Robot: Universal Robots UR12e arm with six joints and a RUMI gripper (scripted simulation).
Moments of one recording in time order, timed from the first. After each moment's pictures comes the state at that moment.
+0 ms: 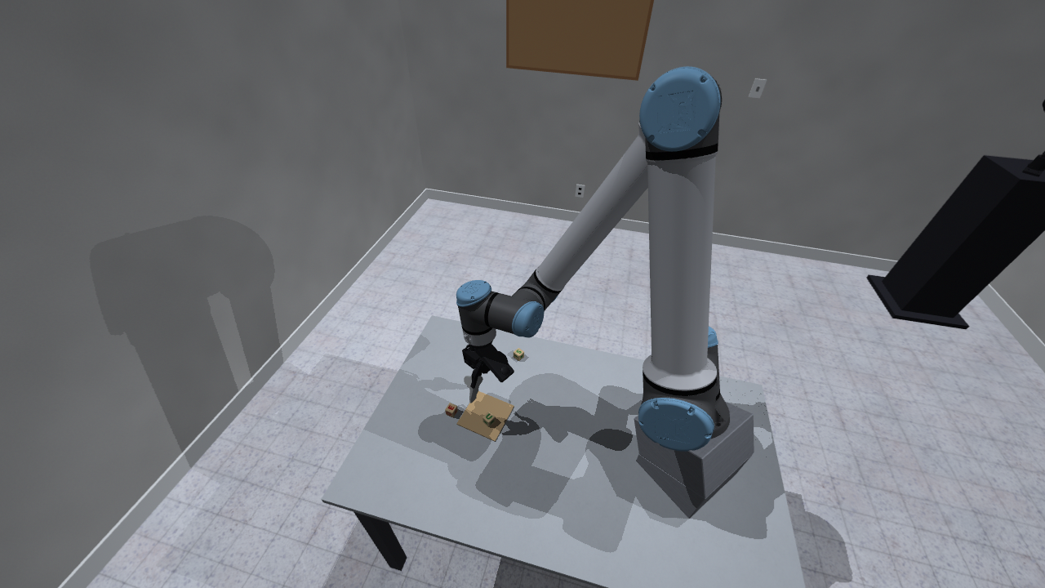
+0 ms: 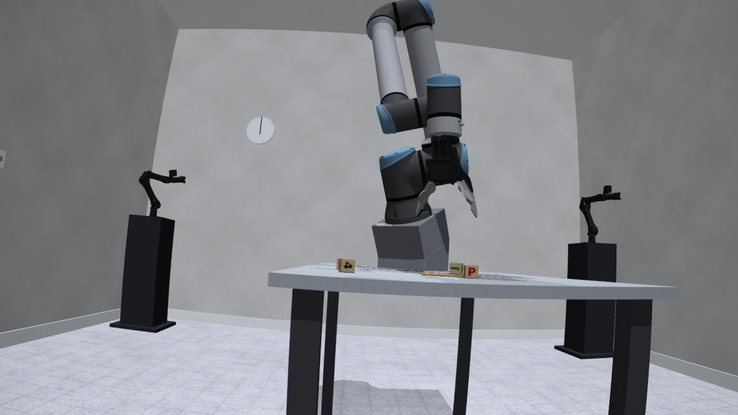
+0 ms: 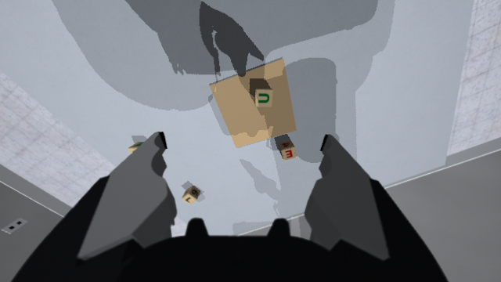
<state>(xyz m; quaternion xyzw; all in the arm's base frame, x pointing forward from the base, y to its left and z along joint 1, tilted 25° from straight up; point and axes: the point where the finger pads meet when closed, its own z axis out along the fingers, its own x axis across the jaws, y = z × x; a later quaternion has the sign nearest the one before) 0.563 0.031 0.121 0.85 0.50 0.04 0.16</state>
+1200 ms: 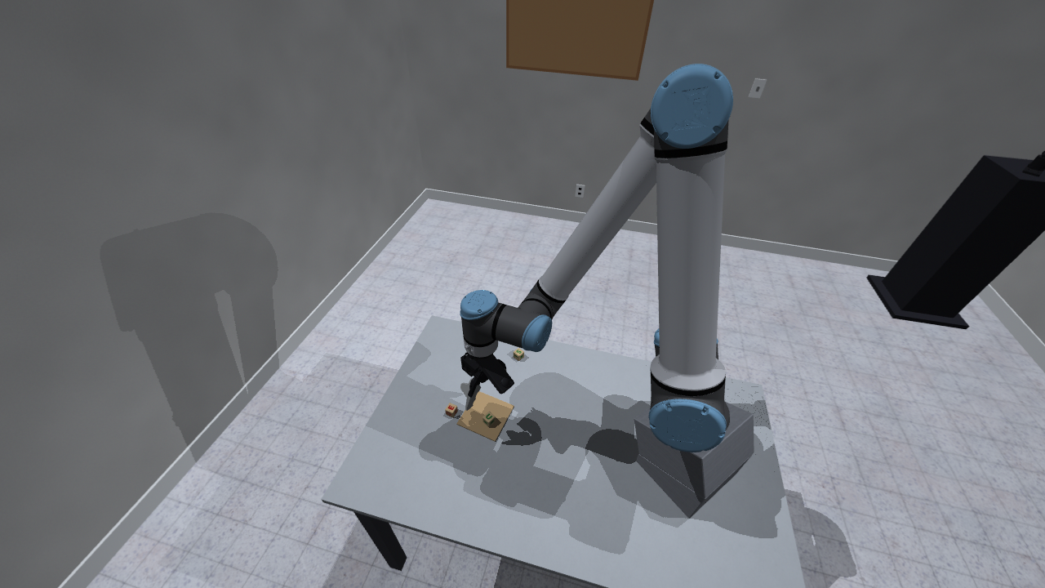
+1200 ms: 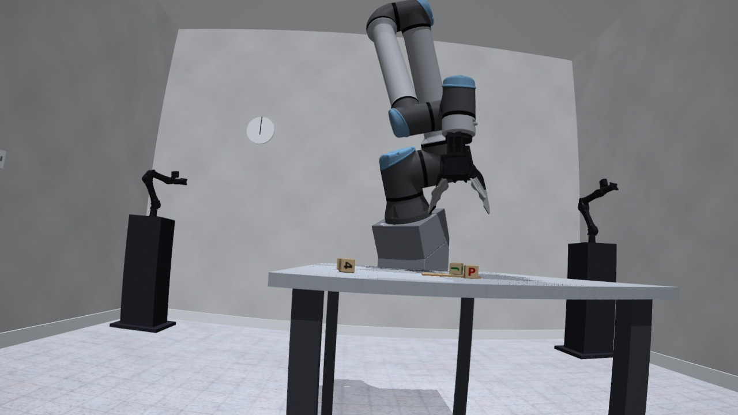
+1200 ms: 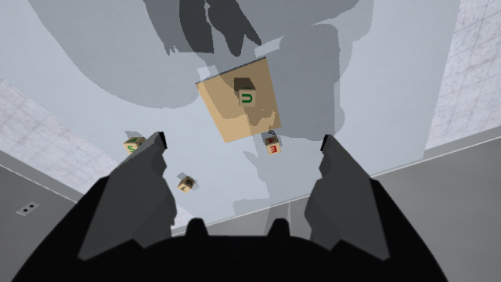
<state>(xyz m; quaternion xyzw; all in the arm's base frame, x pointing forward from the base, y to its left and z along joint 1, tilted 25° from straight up) 0.562 0.066 0.123 0.84 0.50 0.07 0.20</state>
